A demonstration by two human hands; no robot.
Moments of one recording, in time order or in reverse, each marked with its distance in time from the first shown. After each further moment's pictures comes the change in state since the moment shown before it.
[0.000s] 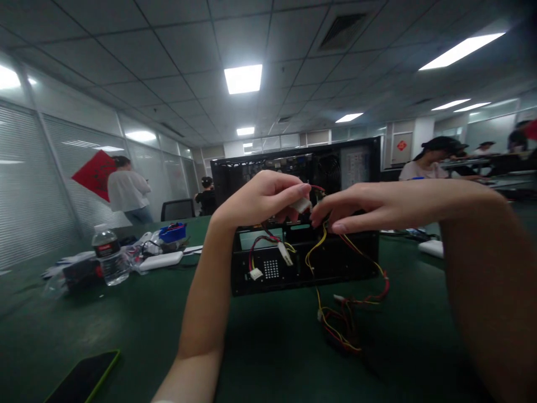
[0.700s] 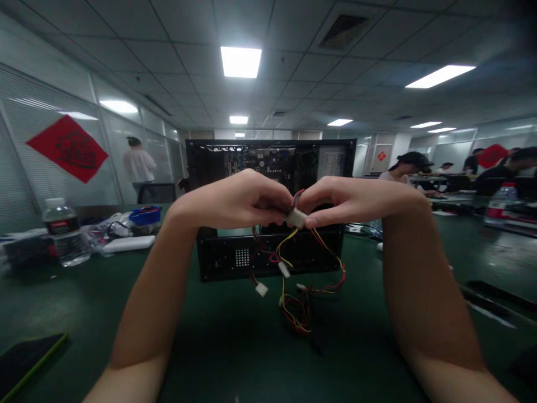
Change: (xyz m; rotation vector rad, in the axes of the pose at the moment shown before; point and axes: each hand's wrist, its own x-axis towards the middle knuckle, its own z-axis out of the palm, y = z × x) left_hand -0.001 0.030 0.013 0.323 -0.181 0.068; right_hand -0.001 0.013 -0.006 -0.003 -0.086 -0.239
